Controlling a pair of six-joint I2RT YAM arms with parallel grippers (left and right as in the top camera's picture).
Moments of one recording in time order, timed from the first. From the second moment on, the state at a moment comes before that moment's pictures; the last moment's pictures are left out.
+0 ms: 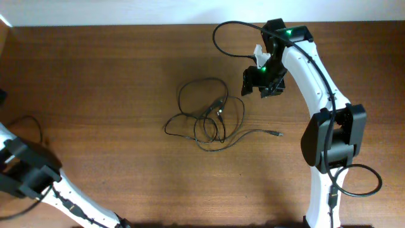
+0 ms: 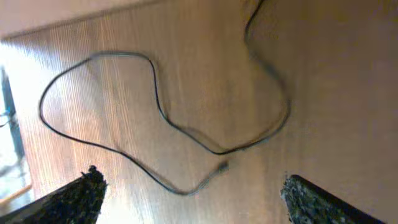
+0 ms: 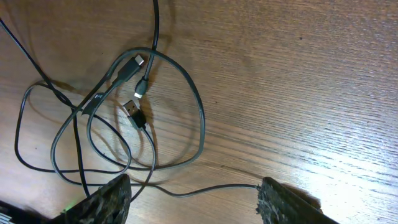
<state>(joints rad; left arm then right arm) 0.76 2.27 2.43 -1.52 -0.33 -0.59 0.21 2.23 2.06 -1.38 -0.31 0.15</state>
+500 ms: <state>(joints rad) 0.45 1.91 2.66 -1.59 0.06 -0.30 0.21 2.02 2.06 -1.41 -0.32 0.15</state>
